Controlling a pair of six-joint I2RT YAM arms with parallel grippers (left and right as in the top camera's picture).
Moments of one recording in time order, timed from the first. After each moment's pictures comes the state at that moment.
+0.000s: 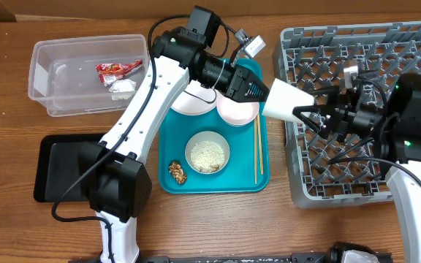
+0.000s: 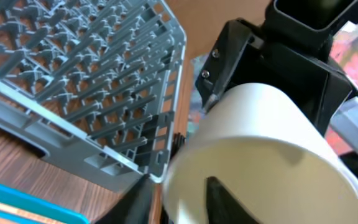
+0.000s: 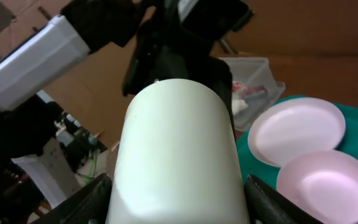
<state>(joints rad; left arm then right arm) -0.43 2.06 1.99 -1.09 1.22 0.10 -0.18 1.25 0.93 -0.21 -1.38 0.07</state>
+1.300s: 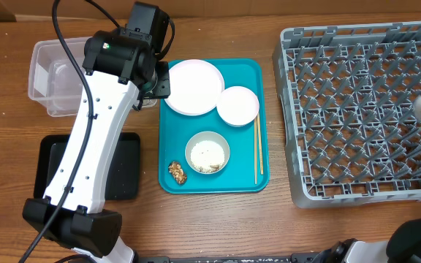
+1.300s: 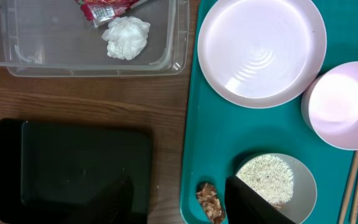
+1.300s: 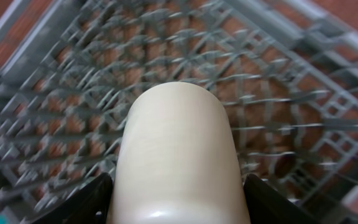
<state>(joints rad) -0.29 1.78 1.99 -1.45 -0.21 -0.37 -0.63 1.59 1.60 -1.07 -0.06 0.25</state>
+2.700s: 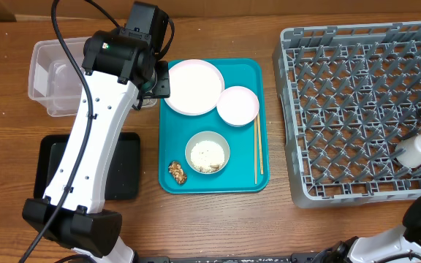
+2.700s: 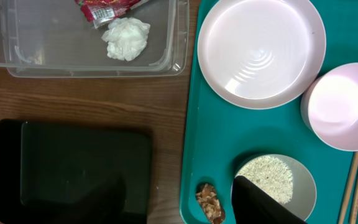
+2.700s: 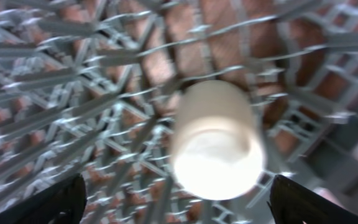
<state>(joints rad) -0.29 1.78 1.99 -1.45 -0.21 -0.37 -0.68 1.79 1.62 -1.22 -0.09 0.33</state>
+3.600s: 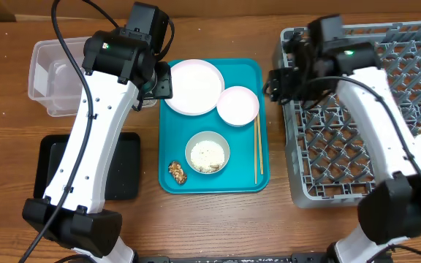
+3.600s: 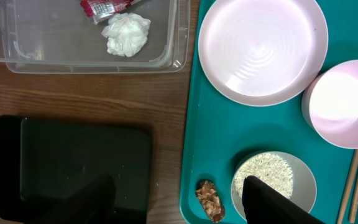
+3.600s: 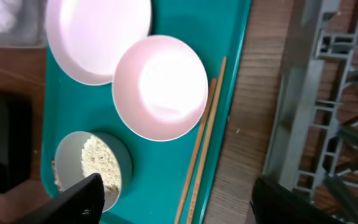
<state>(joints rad) -0.29 1.78 1.99 -1.46 -0.21 -0.38 0.20 1.82 1.68 -1.11 -0.33 0.10</state>
